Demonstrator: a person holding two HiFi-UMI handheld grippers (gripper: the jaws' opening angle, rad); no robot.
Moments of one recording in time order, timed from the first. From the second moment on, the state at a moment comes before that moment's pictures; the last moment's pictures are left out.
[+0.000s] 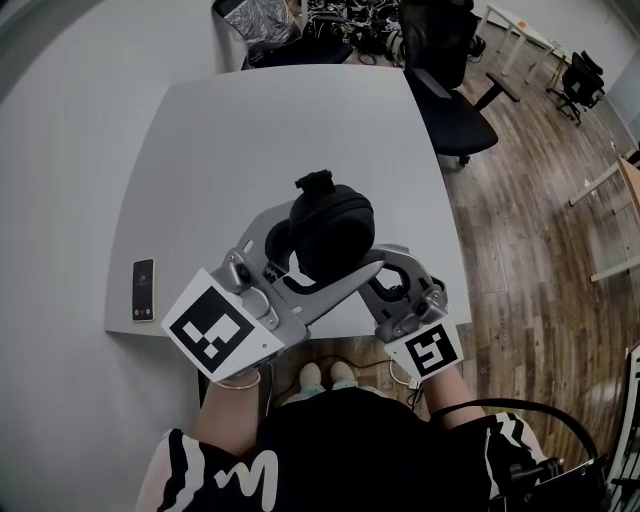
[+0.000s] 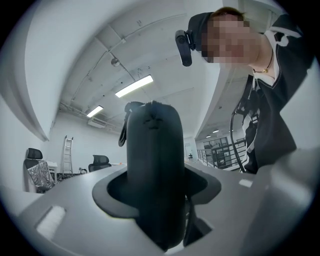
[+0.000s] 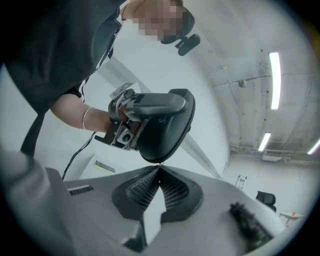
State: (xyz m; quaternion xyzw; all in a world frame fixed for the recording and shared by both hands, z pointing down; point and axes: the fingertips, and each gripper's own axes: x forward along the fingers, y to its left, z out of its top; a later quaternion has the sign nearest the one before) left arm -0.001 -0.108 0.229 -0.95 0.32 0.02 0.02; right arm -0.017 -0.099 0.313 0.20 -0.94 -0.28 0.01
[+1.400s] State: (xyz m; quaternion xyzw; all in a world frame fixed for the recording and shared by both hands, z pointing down) left arm -0.054 -0.119 0.309 -0.81 0.58 0.00 0.04; right arm -0.016 -0.126 0.291 0.29 -0.95 -0.13 -0.01
